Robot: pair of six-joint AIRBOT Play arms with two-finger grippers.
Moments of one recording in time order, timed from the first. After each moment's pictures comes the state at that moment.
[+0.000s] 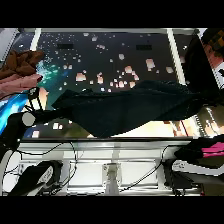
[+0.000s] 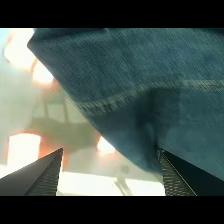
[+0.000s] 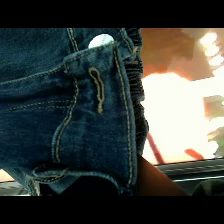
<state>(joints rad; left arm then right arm) 0.00 -0.83 0.54 1.41 -0.78 -1.70 -0.59 -1.41 1.37 -1.43 1.50 1.28</state>
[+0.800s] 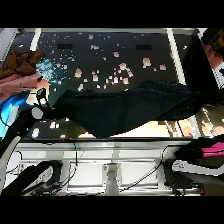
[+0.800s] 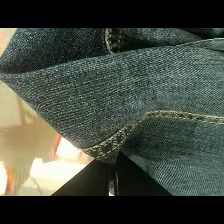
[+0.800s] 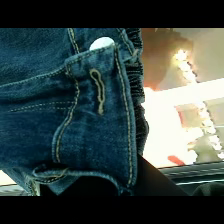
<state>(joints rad) 0.00 -1.04 0.56 1.24 -0.65 -1.64 -0.59 -1.41 1.37 -1.42 1.48 1.28</state>
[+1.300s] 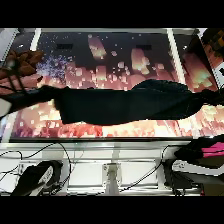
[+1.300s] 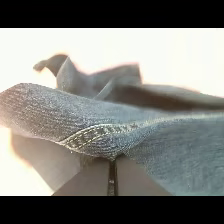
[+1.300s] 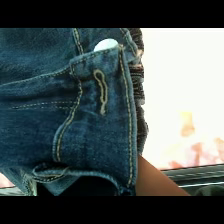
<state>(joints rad) 0.00 -0.73 0.93 1.25 -0.98 -1.58 -0.59 -1.41 1.37 -1.42 1.47 1.28</state>
